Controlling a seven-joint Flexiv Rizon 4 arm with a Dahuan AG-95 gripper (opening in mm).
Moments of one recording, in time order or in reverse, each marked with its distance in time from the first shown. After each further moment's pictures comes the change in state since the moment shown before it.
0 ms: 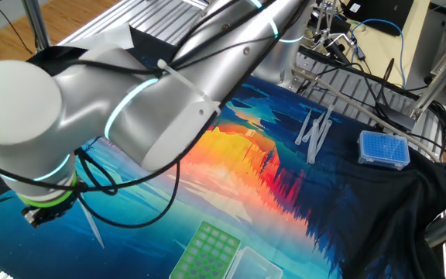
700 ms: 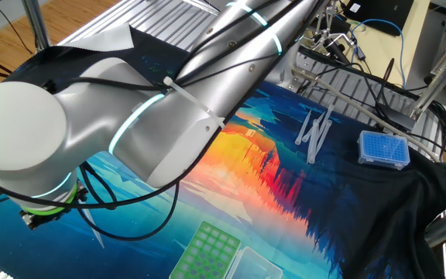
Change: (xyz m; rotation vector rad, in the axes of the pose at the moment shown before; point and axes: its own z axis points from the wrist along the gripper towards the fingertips) arm 0.000 -0.001 0.000 0.000 -0.072 0.089
